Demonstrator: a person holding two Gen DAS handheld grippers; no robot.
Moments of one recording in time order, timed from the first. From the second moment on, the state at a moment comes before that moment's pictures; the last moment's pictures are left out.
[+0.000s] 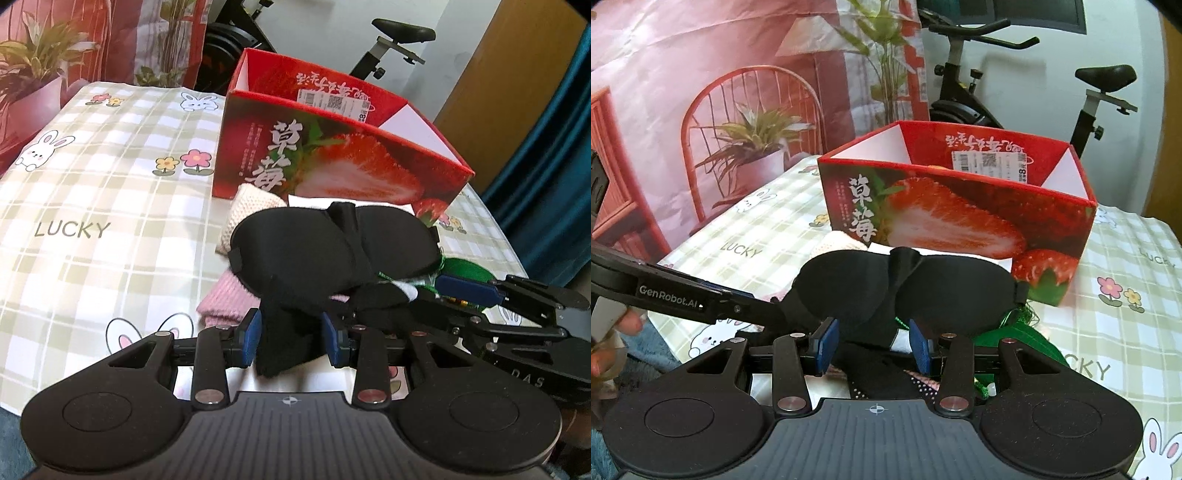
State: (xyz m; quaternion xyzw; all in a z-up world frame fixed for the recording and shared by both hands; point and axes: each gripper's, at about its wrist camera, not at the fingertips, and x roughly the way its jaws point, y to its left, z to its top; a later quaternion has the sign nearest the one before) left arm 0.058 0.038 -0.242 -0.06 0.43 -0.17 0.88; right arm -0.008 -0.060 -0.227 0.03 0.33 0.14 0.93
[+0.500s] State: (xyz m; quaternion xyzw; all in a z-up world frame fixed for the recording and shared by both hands) left arm 0.066 0.040 -0.259 -0.07 0.46 -0.18 0.87; right arm 0.005 -0.062 -0.260 0.04 0.39 0.13 0.91
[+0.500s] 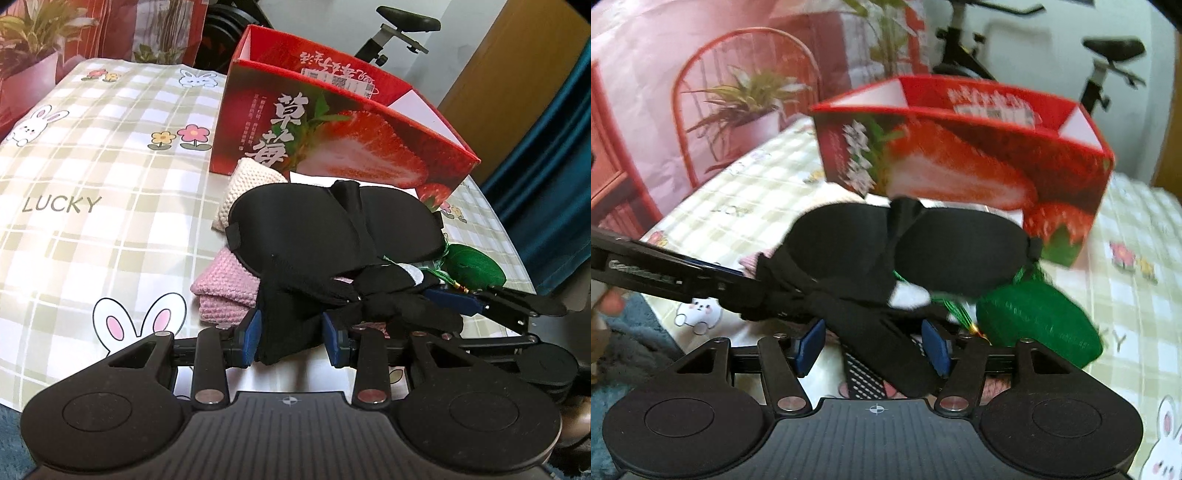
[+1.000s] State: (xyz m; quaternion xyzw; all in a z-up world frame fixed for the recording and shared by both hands) left arm 0.069 0.035 -0.267 -0.07 0.46 -0.21 0.86; right arm 0.008 -0.074 -0.263 0.08 0.38 0.14 0.91
